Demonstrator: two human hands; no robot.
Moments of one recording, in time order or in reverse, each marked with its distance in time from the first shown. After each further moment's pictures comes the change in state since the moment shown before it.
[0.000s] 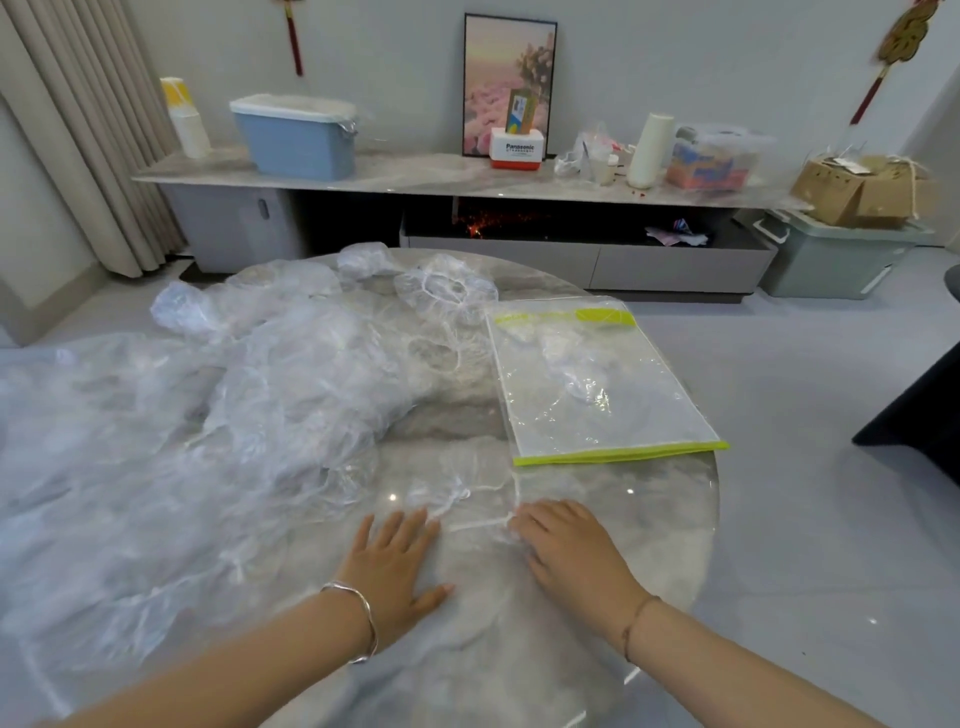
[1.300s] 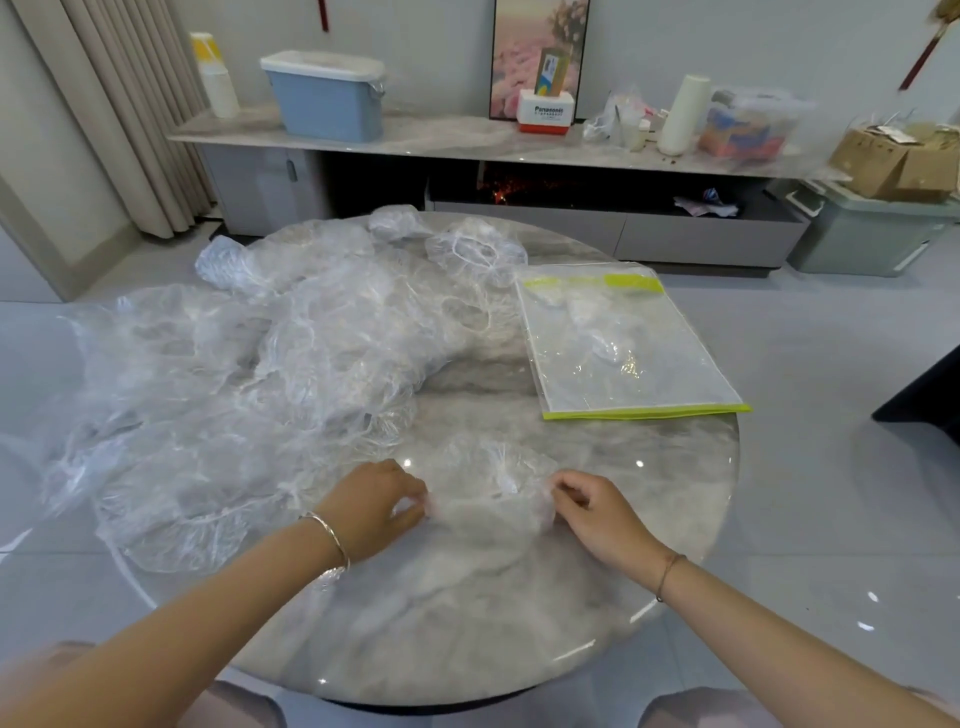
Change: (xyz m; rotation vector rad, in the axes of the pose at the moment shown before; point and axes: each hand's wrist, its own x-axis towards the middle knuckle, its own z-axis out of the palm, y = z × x) left_hand -0.039 -0.053 -0.012 -0.287 0.283 0.184; right_hand -0.012 -0.032 -0.013 0.940 -0.082 0.595
